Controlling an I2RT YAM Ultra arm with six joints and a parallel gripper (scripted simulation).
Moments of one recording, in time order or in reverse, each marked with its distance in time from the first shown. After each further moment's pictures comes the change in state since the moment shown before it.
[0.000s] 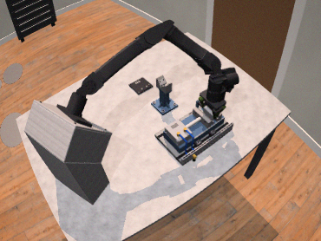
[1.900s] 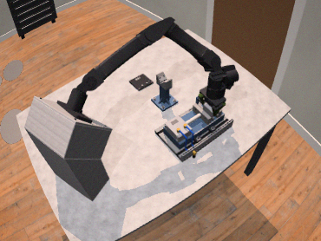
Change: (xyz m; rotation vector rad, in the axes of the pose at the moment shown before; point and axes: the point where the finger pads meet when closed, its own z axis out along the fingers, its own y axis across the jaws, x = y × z) arm 0.000 0.000 0.003 0.000 0.001 0.001
